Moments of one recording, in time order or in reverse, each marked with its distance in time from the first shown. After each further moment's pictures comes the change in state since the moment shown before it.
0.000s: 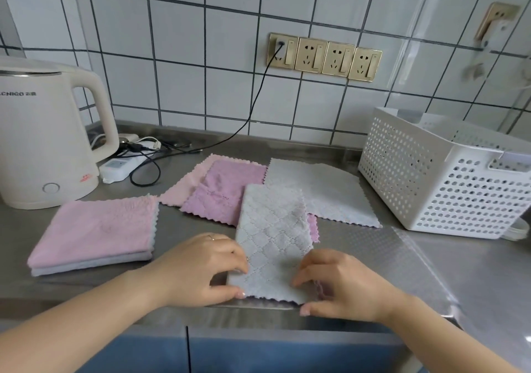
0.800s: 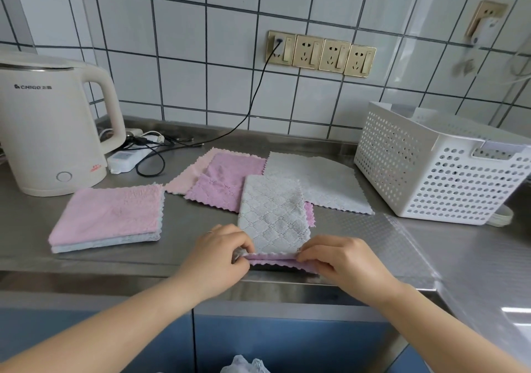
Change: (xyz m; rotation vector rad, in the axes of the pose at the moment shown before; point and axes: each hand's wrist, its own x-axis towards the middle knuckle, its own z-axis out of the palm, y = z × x) left_hand 0.004 0.041 0.027 -0.228 0.208 -0.453; right_hand -0.017 -0.012 0.008 -0.149 0.345 -0.071
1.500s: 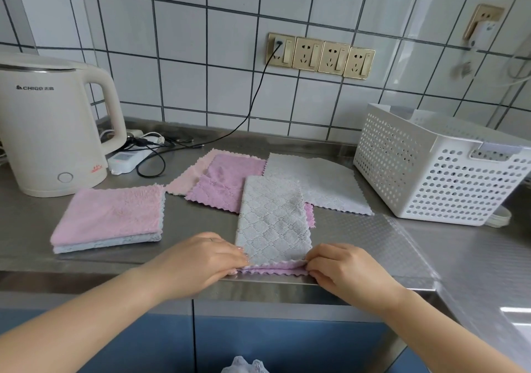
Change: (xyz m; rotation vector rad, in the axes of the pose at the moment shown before) left_hand -0.005 -0.035 -0.024 0.291 -0.131 0.604; right_hand -0.009 0.002 0.006 -0.194 -0.054 -0.071
